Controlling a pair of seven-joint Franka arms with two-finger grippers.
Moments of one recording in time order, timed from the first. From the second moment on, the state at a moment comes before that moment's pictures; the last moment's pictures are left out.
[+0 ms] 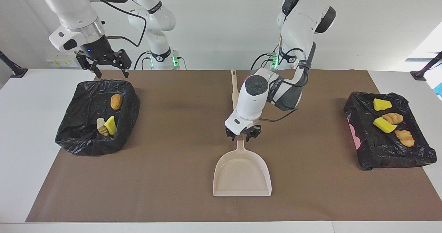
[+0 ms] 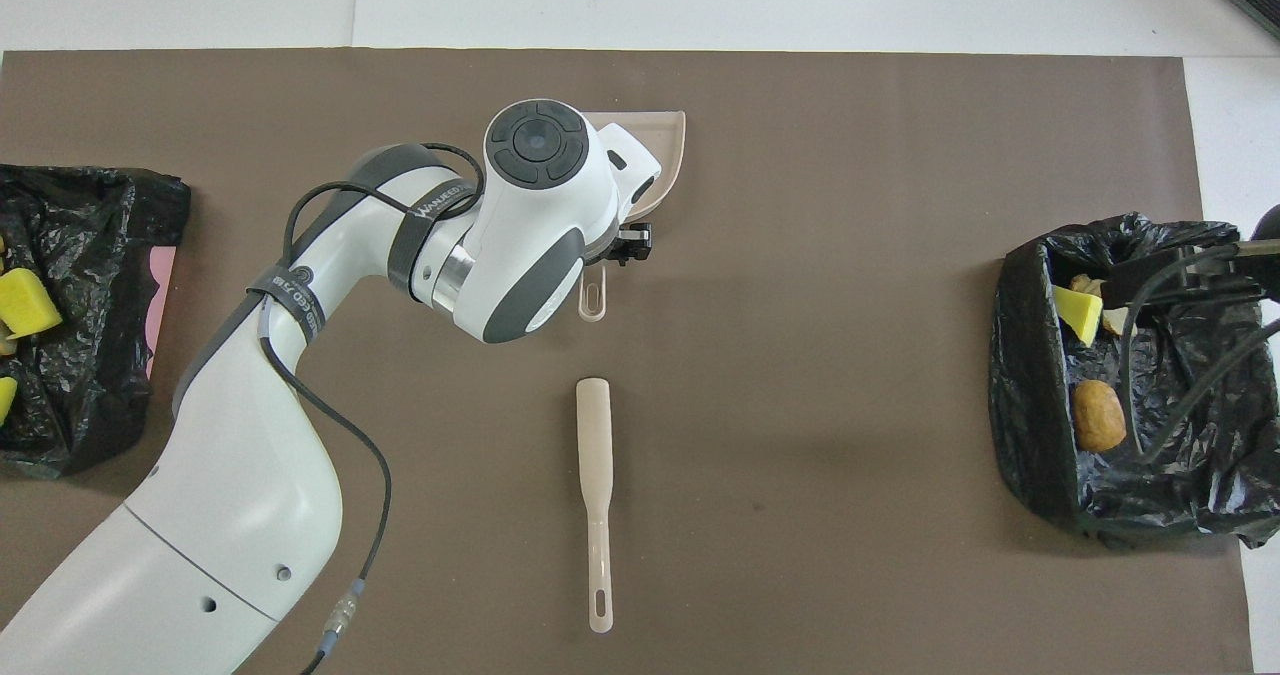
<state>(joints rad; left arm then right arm) -0.29 0.64 -0.39 -1.35 0.20 2.01 -0.60 -0.11 -0.02 0.09 -1.58 0.01 1.55 -0.03</state>
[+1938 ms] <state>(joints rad) -0.13 -0.05 -0.02 -1.47 0.02 1.42 0.00 -0.10 -0.02 0.10 -1.57 0.01 1.55 -0.03</state>
